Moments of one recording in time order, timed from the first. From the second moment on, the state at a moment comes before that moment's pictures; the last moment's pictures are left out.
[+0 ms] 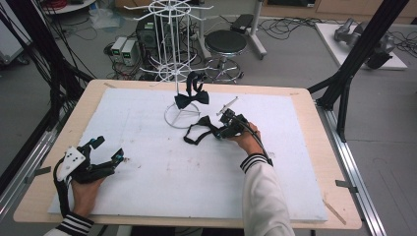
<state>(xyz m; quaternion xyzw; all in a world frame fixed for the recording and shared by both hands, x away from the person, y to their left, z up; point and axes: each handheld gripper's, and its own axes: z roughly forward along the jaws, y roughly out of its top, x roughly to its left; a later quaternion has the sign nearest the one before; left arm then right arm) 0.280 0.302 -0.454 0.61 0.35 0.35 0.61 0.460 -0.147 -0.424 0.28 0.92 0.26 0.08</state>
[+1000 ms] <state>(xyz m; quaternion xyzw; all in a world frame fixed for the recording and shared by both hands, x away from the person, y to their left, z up) 0.279 0.302 -0.454 0.61 0.35 0.35 0.61 0.439 -0.148 -0.391 0.24 0.92 0.31 0.07</state>
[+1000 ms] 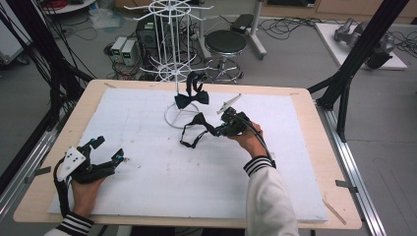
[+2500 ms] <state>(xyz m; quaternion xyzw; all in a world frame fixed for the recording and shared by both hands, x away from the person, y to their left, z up) 0.296 0.275 -0.379 0.69 0.25 0.26 0.63 0.361 -0.166 -0.326 0.11 0.88 0.46 0.09</state>
